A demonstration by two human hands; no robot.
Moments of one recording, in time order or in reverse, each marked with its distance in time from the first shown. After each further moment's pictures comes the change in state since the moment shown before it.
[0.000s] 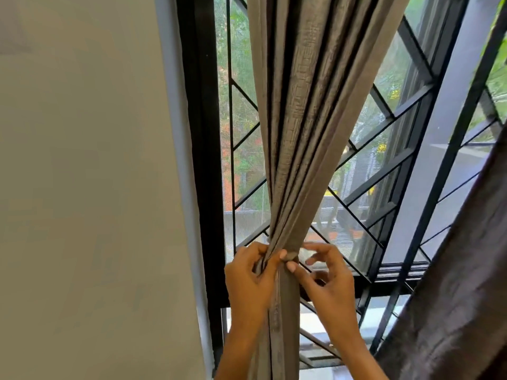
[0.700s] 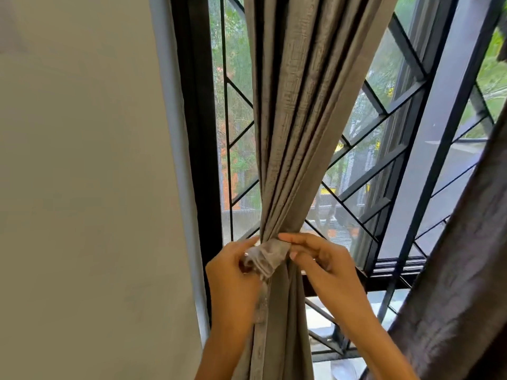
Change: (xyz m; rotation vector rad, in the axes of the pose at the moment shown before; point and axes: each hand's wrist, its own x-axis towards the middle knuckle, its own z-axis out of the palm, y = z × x) left_hand -0.005 0.030 -0.021 0.211 0.026 -0.011; right_hand 0.001 -0.063 -0.009 -0.058 -0.277 0.038
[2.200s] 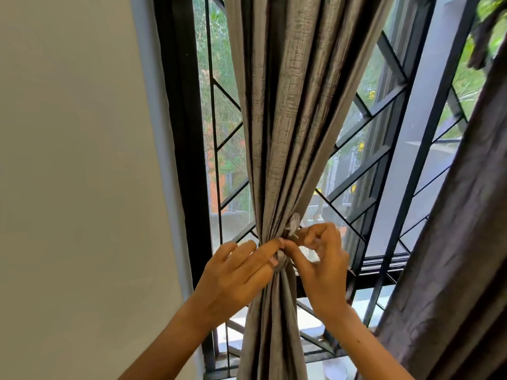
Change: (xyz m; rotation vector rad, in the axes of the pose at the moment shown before) left_hand 0.033 -0.015 -0.006 0.524 0.109 1.421; right_hand 0.023 0.040 0.005 -0.140 0.414 -0.500
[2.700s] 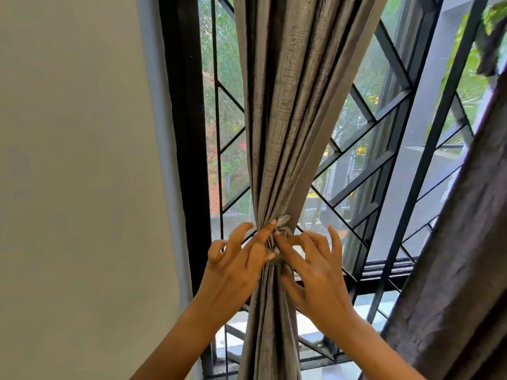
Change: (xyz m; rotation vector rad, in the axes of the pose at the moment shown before) left_hand -0.009 -0.006 0.015 0.205 -0.123 -0.192; right_hand -0.005 0.013 -0.004 -0.718 -0.341 -0.372
